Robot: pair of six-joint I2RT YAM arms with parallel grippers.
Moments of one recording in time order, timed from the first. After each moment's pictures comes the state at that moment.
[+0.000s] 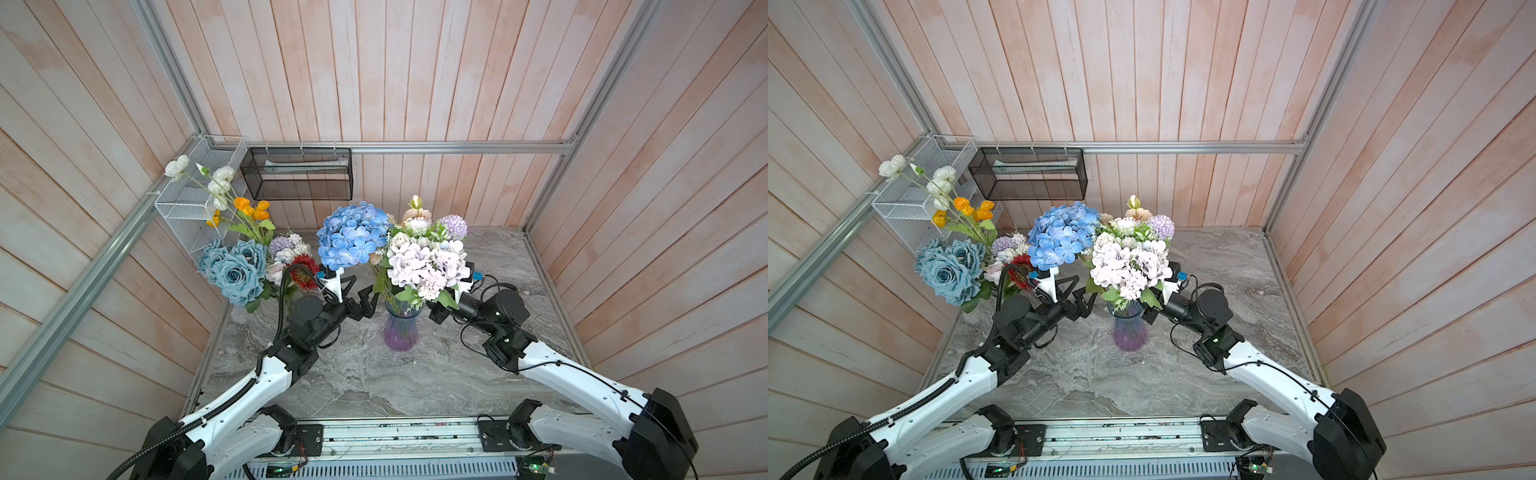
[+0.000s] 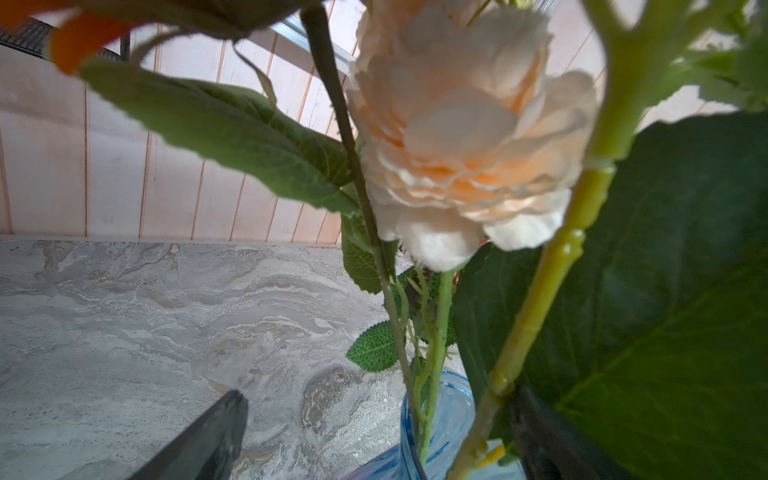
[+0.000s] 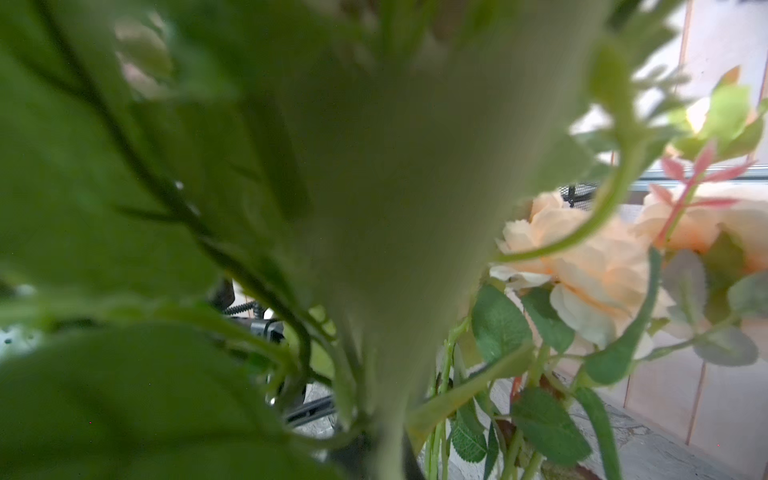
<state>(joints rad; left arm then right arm) -0.57 1.00 0.58 0.42 0.12 -0.44 0.72 1.10 0.65 0.72 -0.46 0.20</state>
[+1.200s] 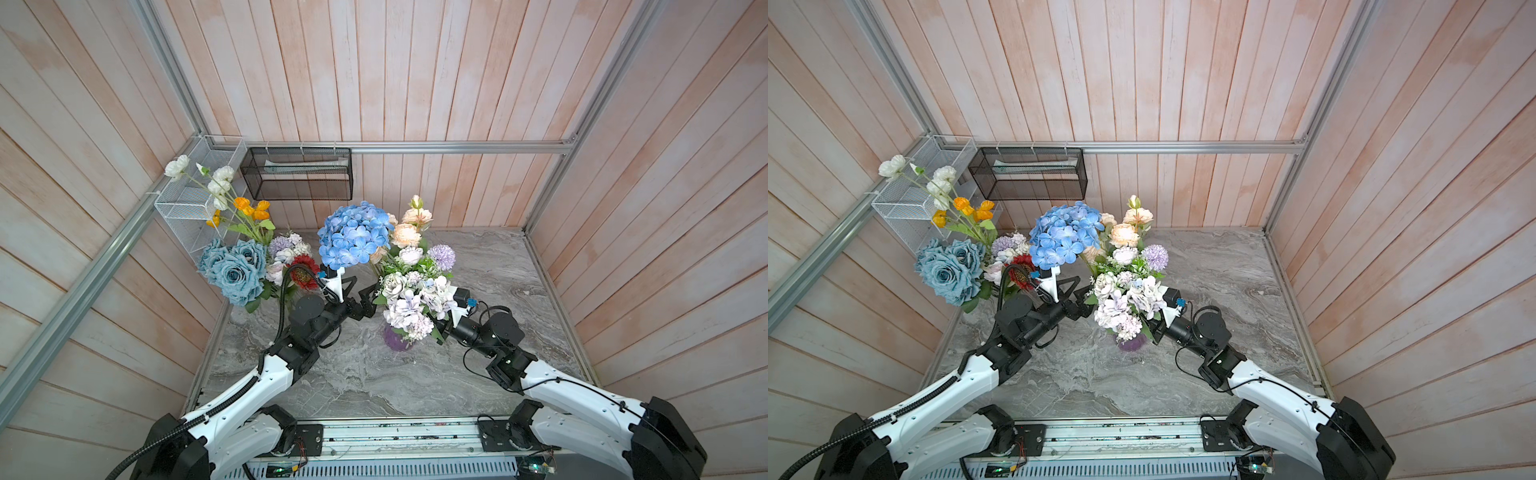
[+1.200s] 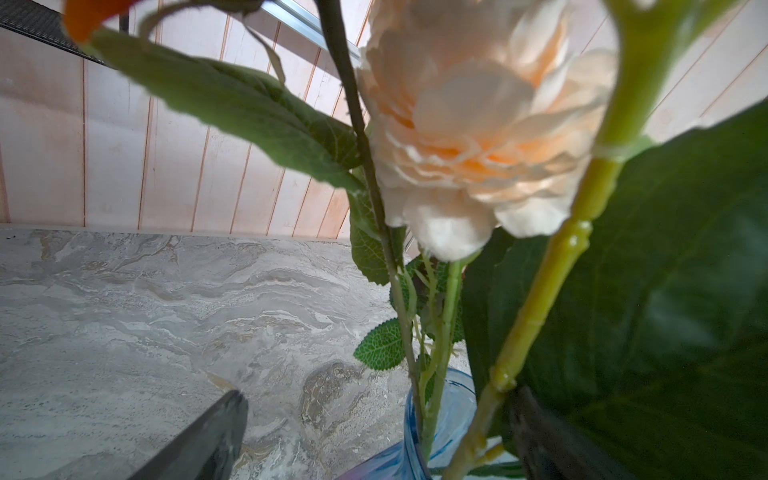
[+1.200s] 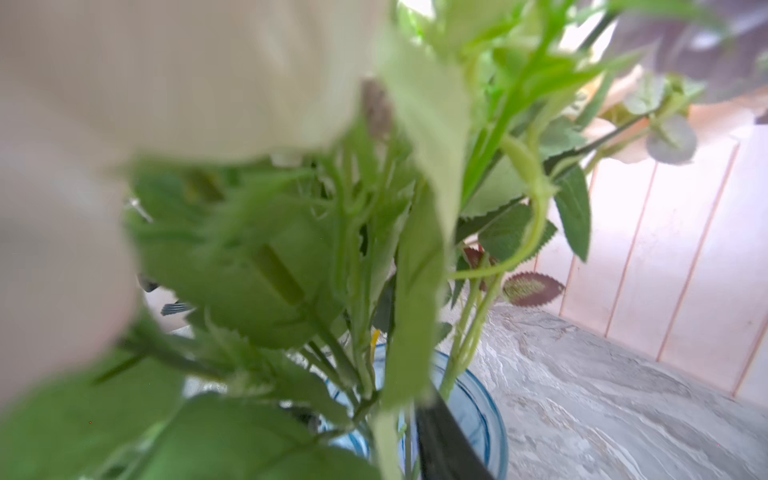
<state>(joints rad) -0.57 1.02 0.58 0.42 0.12 -0.45 0.75 0.99 0.42 0.70 -0.31 0.12</state>
